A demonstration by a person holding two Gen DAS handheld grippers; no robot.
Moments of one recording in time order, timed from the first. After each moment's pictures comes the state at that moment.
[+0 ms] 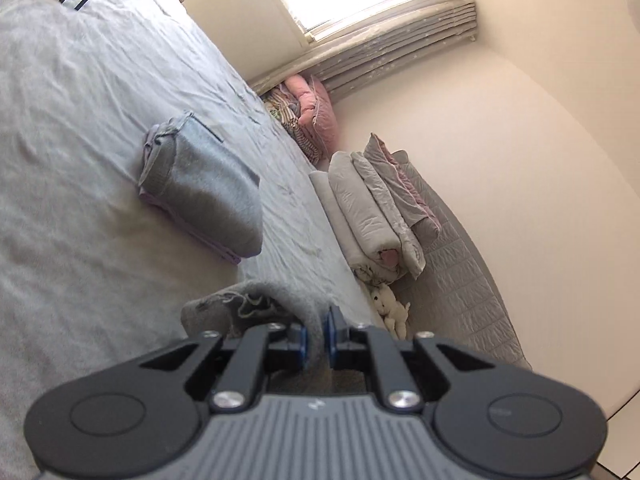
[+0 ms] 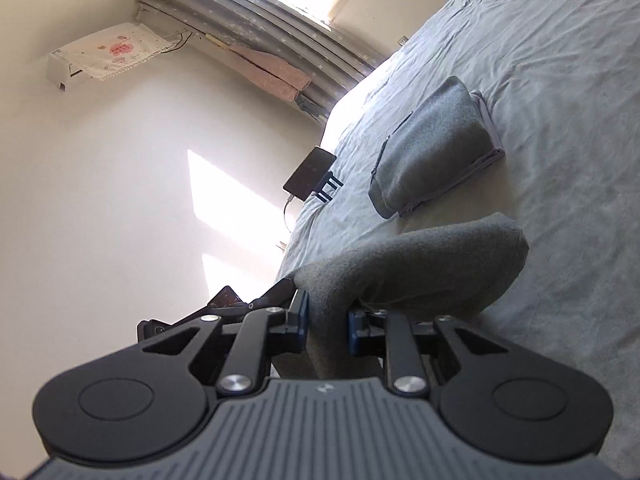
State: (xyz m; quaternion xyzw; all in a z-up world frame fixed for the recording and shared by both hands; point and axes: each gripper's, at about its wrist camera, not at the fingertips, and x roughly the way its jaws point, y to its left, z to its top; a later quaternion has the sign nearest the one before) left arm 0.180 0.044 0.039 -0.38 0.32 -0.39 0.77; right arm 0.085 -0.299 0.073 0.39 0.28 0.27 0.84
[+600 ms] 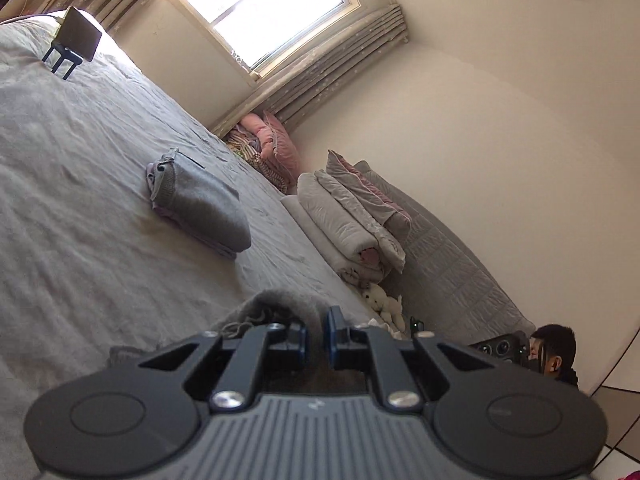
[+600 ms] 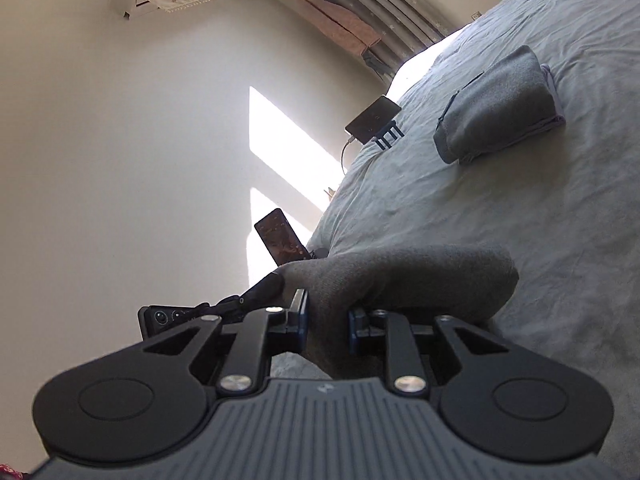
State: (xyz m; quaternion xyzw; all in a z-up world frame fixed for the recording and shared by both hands) left arm 0.053 0.112 0.009 -0.32 0.25 -0.42 0.81; right arm 0.016 -0.264 0.042 0.32 0.31 0.38 0.81
